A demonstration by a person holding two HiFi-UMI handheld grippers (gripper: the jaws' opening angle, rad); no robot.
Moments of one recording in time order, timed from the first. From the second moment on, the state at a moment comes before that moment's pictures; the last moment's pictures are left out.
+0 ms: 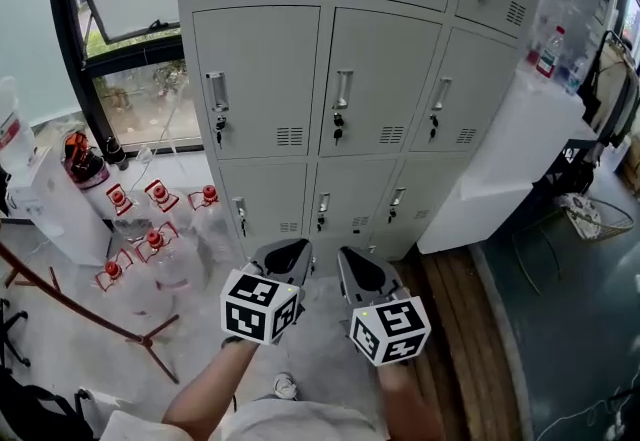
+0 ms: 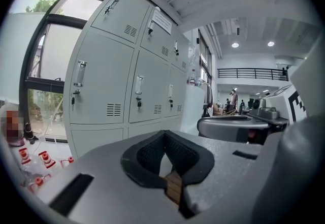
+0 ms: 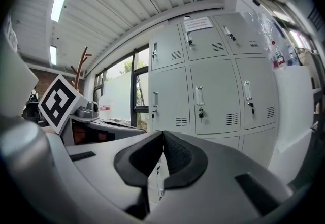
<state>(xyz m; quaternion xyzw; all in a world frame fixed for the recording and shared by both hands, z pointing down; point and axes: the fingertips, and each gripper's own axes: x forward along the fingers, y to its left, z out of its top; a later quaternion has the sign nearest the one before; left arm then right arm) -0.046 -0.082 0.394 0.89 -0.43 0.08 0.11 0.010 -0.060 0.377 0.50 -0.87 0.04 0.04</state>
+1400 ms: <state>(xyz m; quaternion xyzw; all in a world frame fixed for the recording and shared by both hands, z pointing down) -0.045 -0.308 0.387 0.88 -0.46 0.06 0.10 0.014 -0.294 0.345 0.48 -0.88 0.00 0.02</state>
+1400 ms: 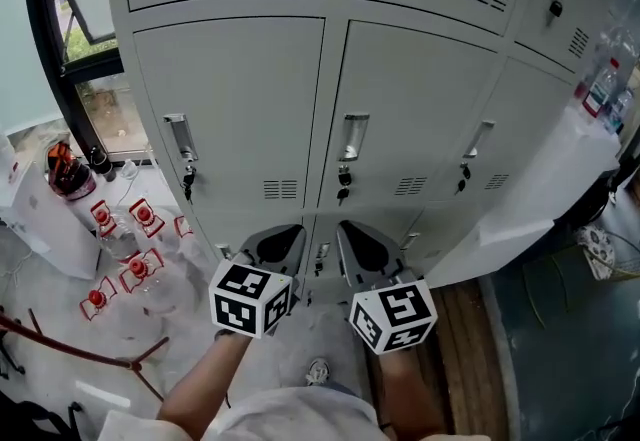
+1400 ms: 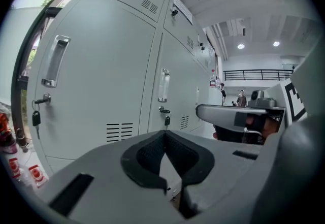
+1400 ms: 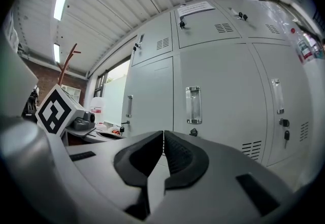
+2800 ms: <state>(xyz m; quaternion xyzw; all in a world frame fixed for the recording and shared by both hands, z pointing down) -0.049 -0.382 0.388 0.83 -0.55 0.06 0.10 0.003 -0.414 0.303 0.38 -0.93 -0.03 -0.01</state>
